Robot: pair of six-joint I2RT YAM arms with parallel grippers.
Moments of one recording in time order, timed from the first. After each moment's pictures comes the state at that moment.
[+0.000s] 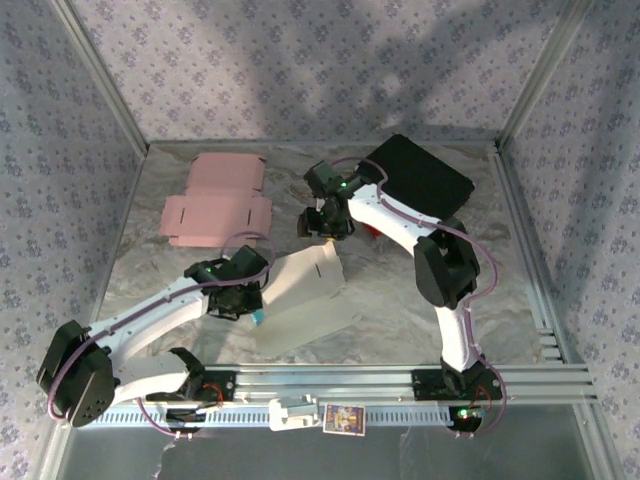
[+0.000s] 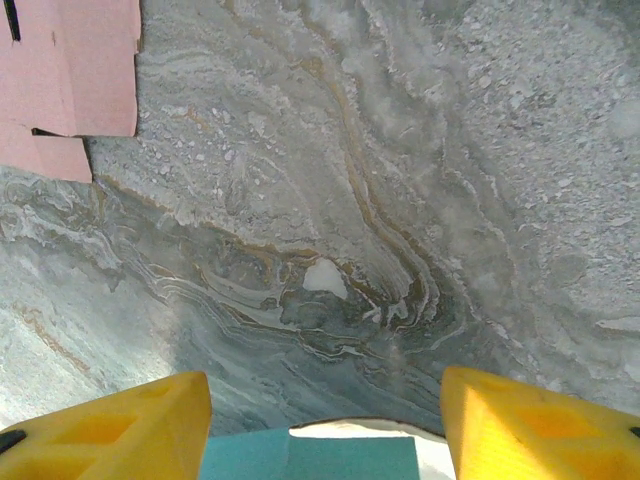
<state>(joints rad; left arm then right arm) -0.72 1.14 0.71 -0.88 -0.12 -0.87 0.68 2.04 1.75 -0.90 -0.17 0.61</state>
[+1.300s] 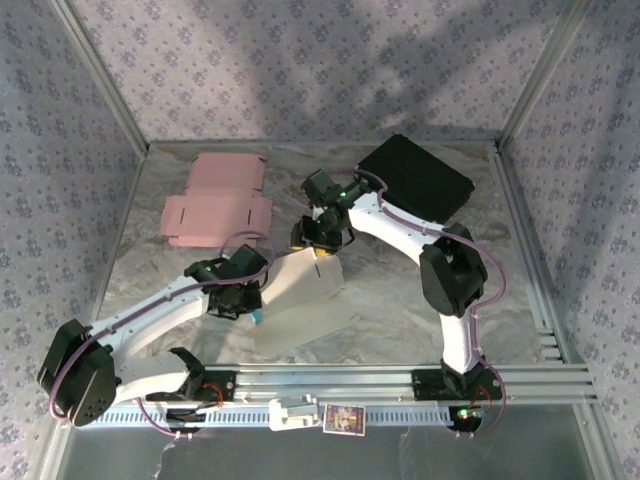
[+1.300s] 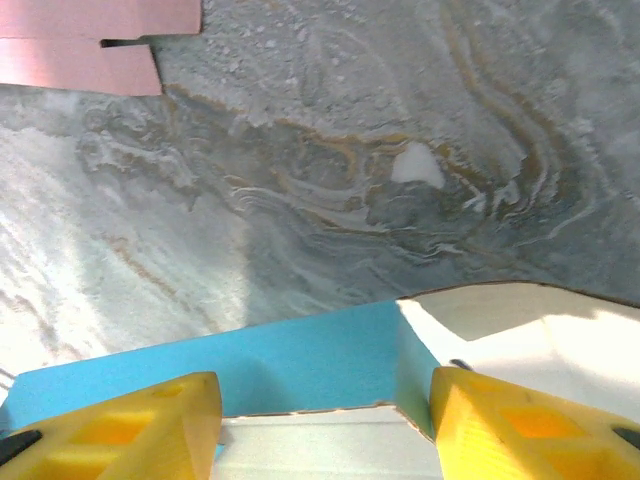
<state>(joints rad) -0.71 1.15 0.71 -0.87 -0.12 -0.86 0.73 1.97 1.65 -0.85 -0.32 0.78</state>
